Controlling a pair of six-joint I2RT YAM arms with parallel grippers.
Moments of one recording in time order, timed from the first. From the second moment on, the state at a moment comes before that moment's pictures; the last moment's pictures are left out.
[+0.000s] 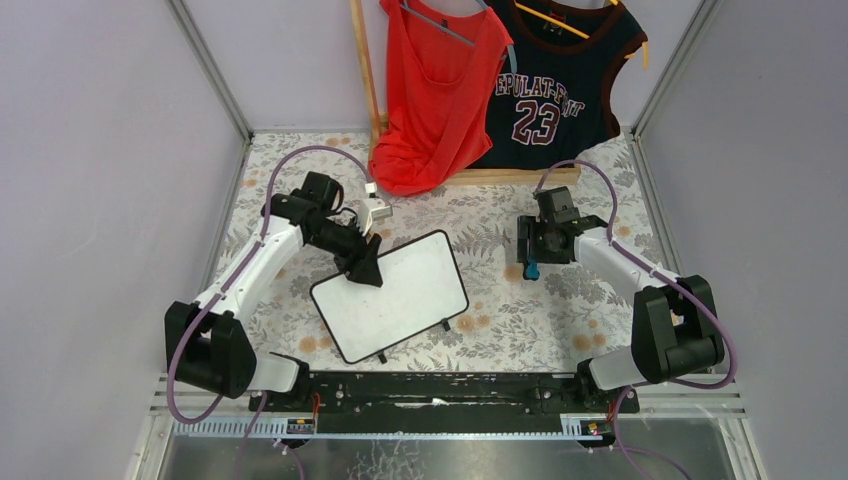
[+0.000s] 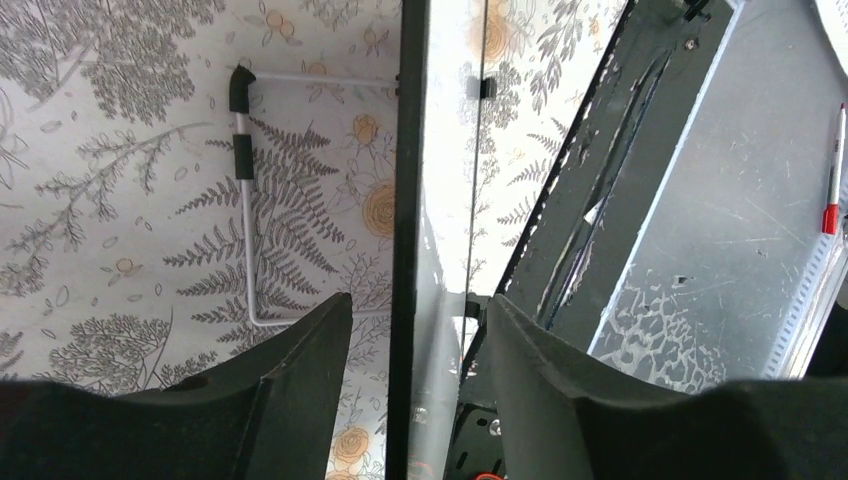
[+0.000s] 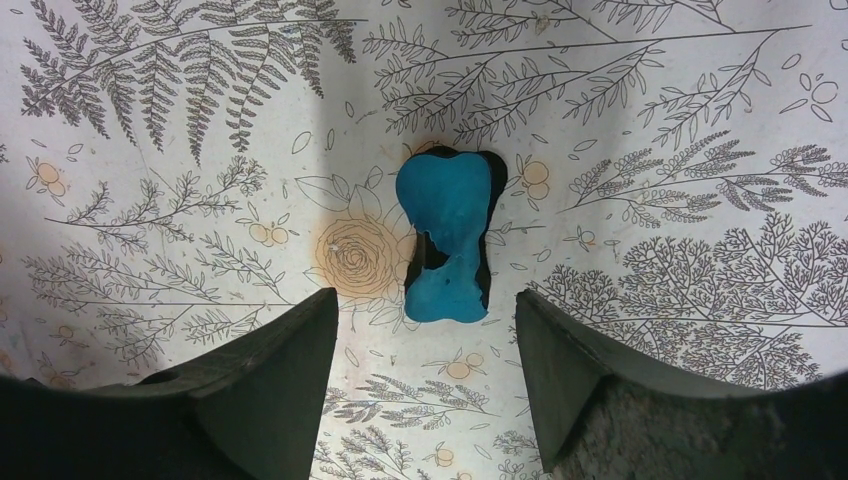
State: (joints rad) left arm -0.26 1.37 1.13 -1.03 0.81 0.52; right arm 0.28 1.45 0.89 -0.51 0.04 0.29
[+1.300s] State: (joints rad) left arm 0.19 1.19 0.85 -0.06 0.25 -0.08; right arm 0.28 1.18 0.63 -0.25 0.35 0.32
